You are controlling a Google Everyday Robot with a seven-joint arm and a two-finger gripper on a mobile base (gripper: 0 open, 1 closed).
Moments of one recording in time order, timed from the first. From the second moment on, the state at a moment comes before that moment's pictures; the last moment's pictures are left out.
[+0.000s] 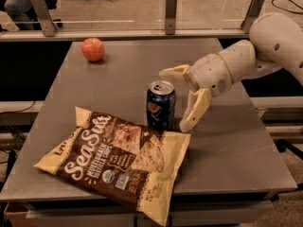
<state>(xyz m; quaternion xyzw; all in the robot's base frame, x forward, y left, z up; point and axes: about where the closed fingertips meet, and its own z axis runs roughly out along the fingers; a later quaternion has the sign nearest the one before) 0.495 -0.041 0.882 -0.65 0.56 0.40 0.32</state>
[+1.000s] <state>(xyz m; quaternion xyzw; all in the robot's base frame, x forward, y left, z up) 0.565 -0.127 0.992 -0.63 0.58 0.22 0.47</state>
